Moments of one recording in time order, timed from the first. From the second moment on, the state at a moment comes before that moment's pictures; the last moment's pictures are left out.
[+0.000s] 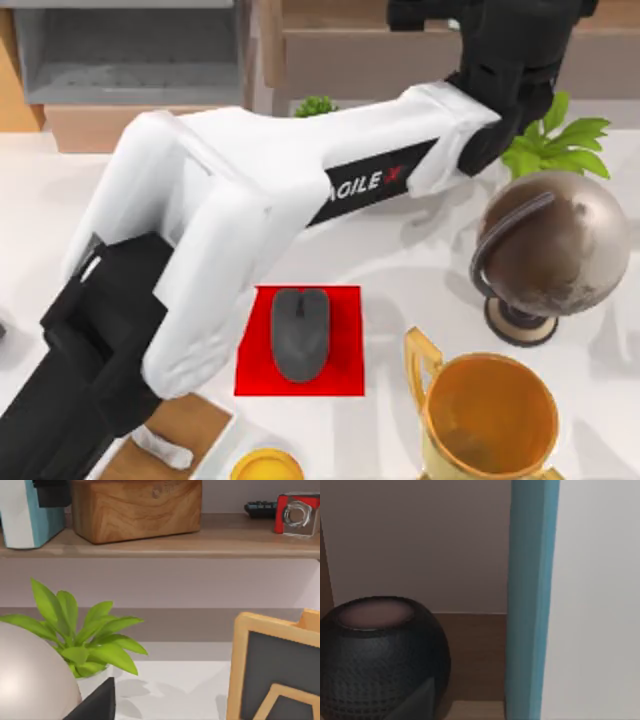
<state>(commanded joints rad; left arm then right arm) -0.85 2.55 2.14 0.44 -0.81 0.01 0.00 0.00 0.00 0.00 0.00 0.00</state>
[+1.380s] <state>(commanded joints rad) -0.83 2.63 2.29 0.37 -0.78 0.01 0.00 0.00 0.00 0.00 0.00 0.00</state>
